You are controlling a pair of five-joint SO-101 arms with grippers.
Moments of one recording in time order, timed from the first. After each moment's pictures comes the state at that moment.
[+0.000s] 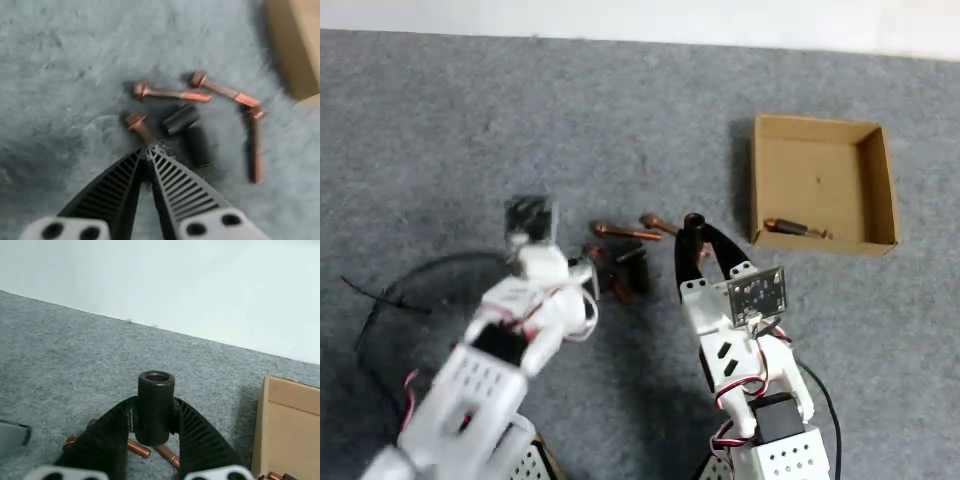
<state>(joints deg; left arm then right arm) 16.7 -55.0 73.5 33.0 25.3 -19.3 -104.0 96.0 22.0 6.9</state>
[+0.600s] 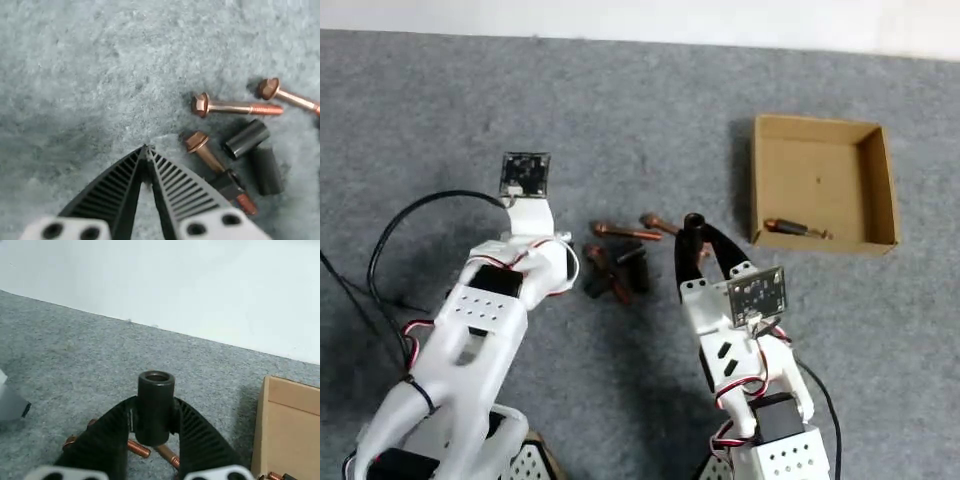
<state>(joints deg) 6.3 -32.8 59.3 33.0 13.9 -19.3 -104.0 96.0 22.0 6.9</state>
